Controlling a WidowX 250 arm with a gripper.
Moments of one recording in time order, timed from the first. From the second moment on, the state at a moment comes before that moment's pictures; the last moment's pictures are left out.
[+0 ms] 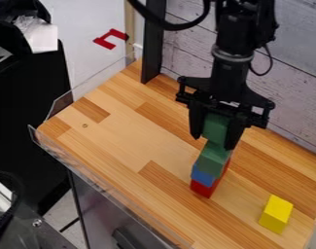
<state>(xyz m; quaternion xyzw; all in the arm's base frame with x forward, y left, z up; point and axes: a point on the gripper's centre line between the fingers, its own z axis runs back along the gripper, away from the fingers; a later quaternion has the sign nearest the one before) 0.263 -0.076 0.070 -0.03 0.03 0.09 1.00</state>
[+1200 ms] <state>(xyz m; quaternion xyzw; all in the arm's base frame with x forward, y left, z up) 0.258 -0.177 0.042 -0.04 0.02 0.02 1.00</state>
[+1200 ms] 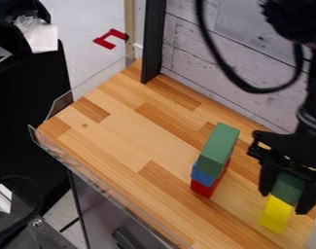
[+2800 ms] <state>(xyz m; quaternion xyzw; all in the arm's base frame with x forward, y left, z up) 0.273 -0.173 0.010 -0.02 0.03 0.08 1.00</state>
